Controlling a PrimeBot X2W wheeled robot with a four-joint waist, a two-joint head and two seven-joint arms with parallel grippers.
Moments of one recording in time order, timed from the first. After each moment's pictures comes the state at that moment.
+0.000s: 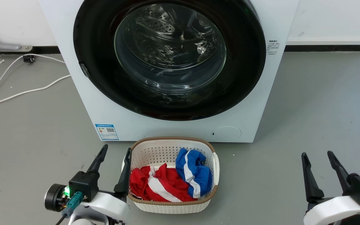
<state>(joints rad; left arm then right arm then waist) -0.09 0.15 -0.15 0.23 -0.16 -0.10 -0.26 0.08 -0.05 -0.08 -0.05 0.07 0.13 -0.03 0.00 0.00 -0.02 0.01</state>
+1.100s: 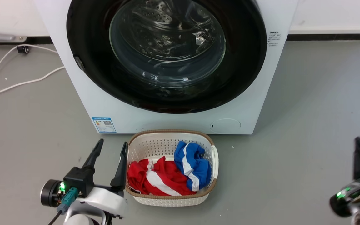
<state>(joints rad) -0.10 0.14 -0.12 0.21 -0.15 -0.10 -0.26 -0.14 -0.07 -0.27 0.29 1.75 0.13 0.05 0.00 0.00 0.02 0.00</state>
